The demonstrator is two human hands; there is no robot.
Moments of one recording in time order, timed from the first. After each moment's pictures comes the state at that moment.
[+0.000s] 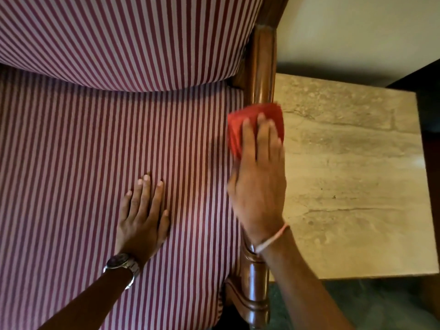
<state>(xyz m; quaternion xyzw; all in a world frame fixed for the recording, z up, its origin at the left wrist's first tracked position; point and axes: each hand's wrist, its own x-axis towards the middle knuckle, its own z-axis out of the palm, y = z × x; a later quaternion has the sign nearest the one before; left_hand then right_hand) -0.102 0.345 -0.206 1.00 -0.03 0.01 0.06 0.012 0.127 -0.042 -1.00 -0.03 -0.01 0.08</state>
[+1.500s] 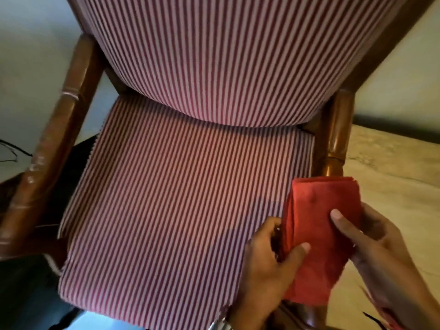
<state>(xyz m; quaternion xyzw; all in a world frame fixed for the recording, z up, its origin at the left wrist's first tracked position) -0.078 0.253 0.015 0.67 0.25 -0.14 0.69 -0.008 0.093 0.039 -0.69 0.21 0.18 0.67</state>
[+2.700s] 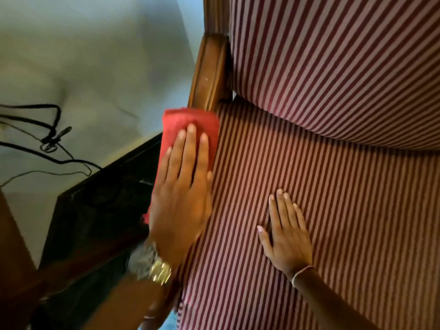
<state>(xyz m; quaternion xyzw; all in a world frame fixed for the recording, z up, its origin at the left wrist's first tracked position) -0.031 0.699 -0.045 1.00 0.08 -0.02 0.04 -0.050 0.443 -0.187 -0.97 -0.23 0.11 0.03</state>
